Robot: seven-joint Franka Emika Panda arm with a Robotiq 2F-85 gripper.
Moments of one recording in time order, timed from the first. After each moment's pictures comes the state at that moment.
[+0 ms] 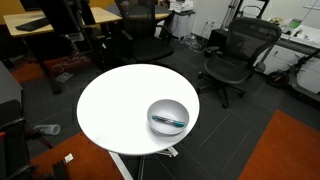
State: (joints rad) arm -0.14 -0.33 -0.25 -2.29 0.10 2.10 0.08
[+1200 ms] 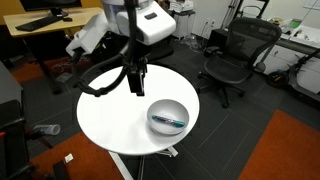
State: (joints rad) arm -0.15 0.13 -0.22 -2.15 0.18 2.42 0.24
